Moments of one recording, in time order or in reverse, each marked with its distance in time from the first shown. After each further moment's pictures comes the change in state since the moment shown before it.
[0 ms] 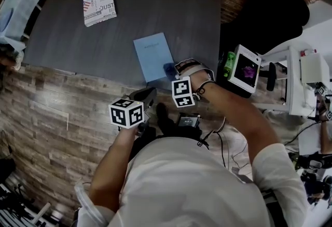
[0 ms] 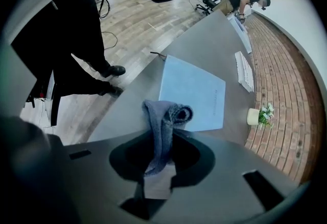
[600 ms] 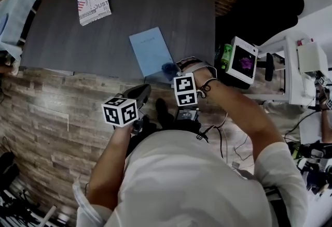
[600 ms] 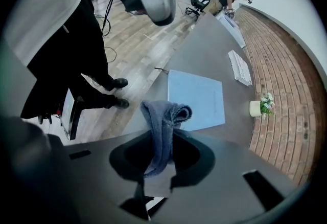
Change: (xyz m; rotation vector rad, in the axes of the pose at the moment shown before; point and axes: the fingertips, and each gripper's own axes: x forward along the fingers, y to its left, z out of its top) left arm -0.022 -0.001 0.000 -0.010 -0.011 -0.014; right arm -0.038 0.017 0.008 0.129 -0.070 0.061
